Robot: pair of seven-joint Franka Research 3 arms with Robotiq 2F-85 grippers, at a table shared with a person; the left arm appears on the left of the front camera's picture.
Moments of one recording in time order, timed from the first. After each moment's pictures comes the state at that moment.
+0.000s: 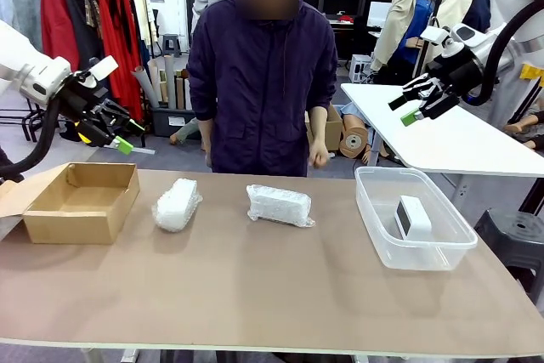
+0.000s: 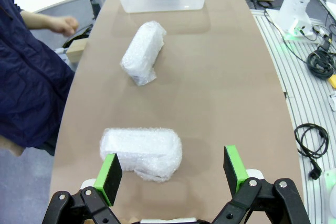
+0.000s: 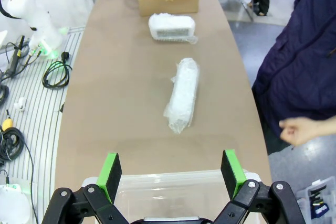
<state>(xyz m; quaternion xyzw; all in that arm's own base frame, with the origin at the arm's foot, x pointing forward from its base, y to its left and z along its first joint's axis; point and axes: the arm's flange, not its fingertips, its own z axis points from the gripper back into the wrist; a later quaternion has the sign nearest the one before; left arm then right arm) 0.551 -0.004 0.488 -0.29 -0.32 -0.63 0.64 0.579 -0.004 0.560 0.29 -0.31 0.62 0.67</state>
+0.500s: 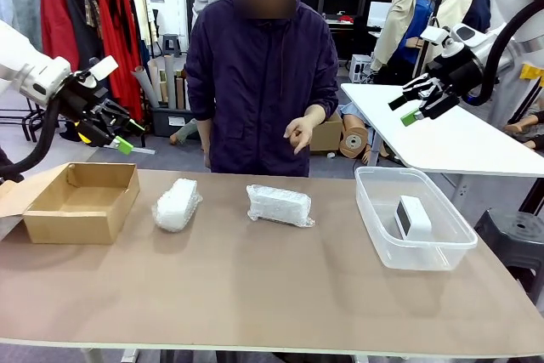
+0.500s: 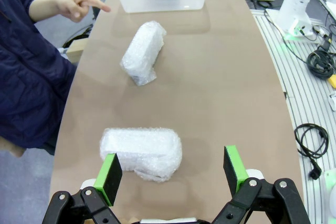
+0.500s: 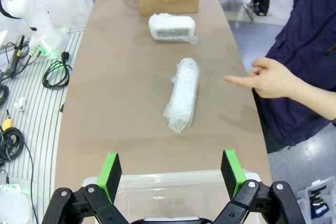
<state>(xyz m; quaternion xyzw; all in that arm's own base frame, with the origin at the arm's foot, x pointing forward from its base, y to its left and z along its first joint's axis) 0.551 -0.004 0.488 -0.29 -0.32 -0.63 0.64 0.579 -0.004 0.560 0.29 -0.31 0.62 0.67</state>
